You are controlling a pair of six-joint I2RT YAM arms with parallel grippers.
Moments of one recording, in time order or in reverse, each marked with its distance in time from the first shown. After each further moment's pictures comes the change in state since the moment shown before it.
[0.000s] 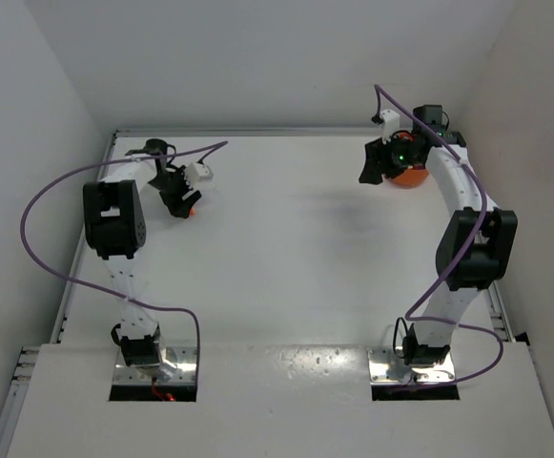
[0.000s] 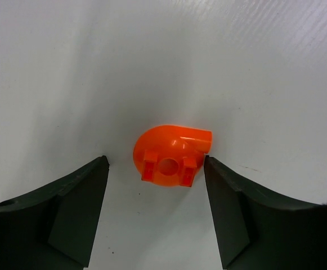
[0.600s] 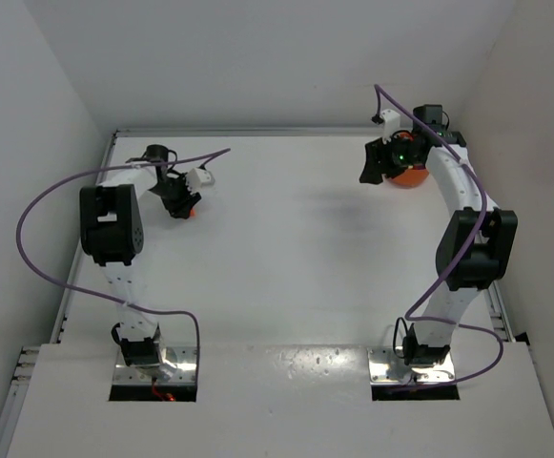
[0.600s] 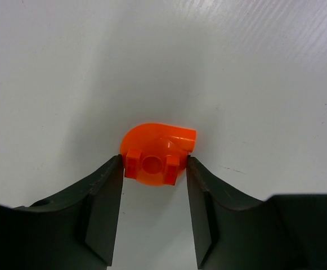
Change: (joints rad) left arm -0.015 -0.087 -0.146 0.106 0.007 0.007; right arm 0.000 0.000 0.003 0.000 0.018 0.000
